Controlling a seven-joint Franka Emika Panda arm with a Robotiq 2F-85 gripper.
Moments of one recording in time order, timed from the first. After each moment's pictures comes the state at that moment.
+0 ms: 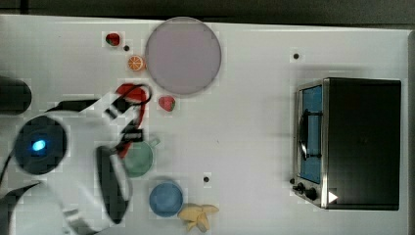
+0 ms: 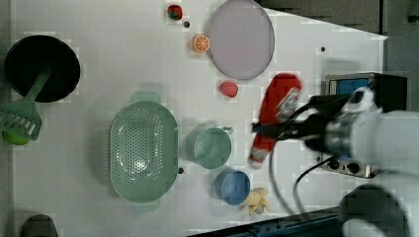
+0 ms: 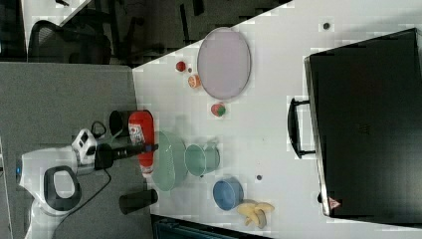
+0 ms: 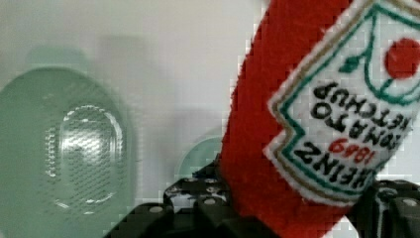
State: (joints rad) arm -0.06 -0.06 0.51 -2.19 0.03 0.58 -0.41
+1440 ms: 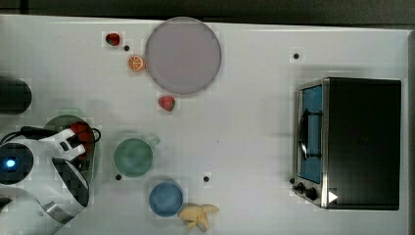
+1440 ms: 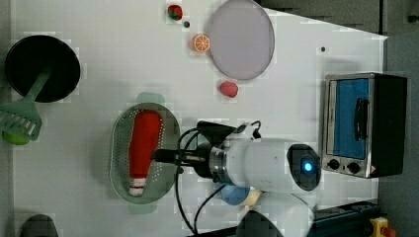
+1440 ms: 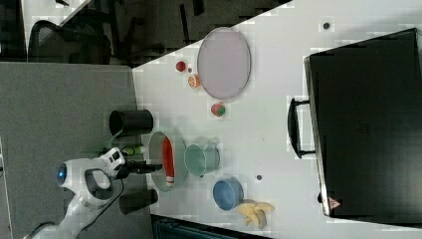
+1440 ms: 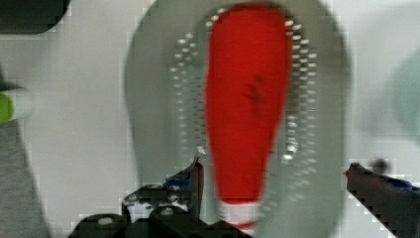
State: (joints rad) arm 0.00 0.30 0.73 -2.20 -0.01 0.90 0.10
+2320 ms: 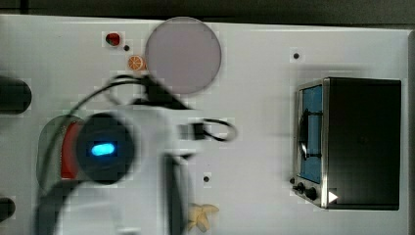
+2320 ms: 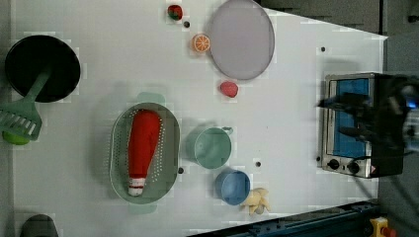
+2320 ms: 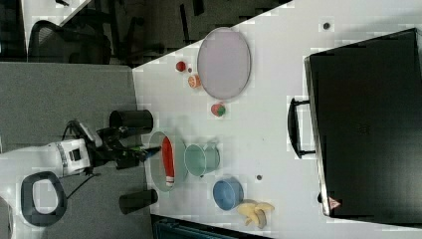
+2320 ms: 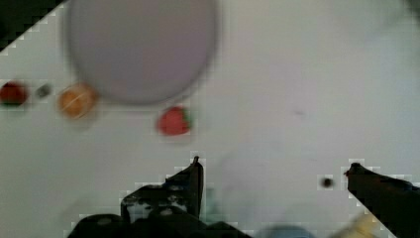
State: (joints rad) arm -0.21 -0.22 0.38 -2.16 -0.01 0.44 0.11
